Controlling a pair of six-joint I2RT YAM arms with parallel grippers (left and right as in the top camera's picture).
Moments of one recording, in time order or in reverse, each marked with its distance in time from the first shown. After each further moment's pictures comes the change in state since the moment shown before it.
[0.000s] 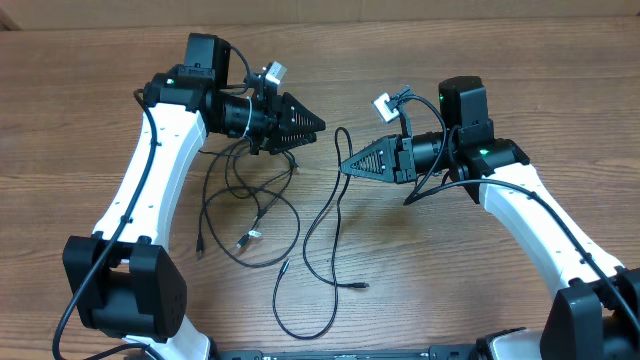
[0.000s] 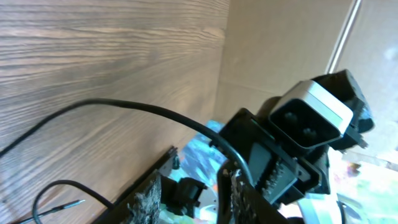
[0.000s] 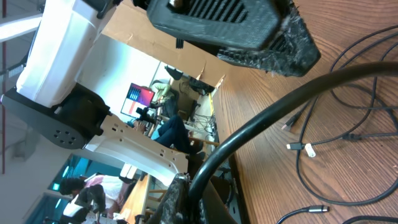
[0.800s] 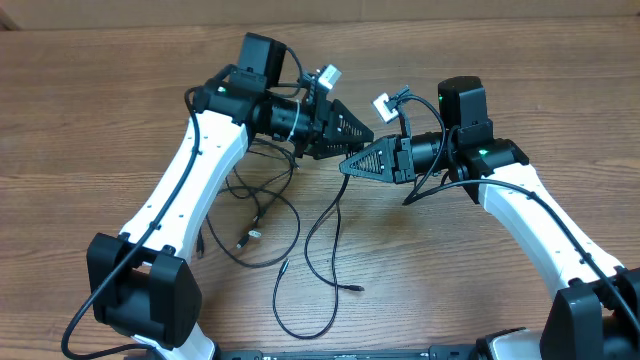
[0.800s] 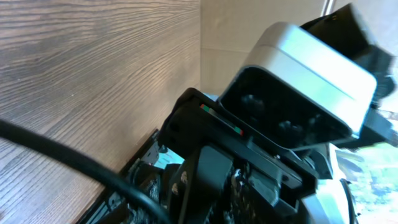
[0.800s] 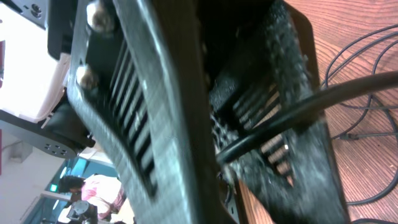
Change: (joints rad) left arm -0.184 0.000 -0.001 0.176 0.039 -0.109; right arm 0.004 0.000 0.000 0.000 0.010 0.000
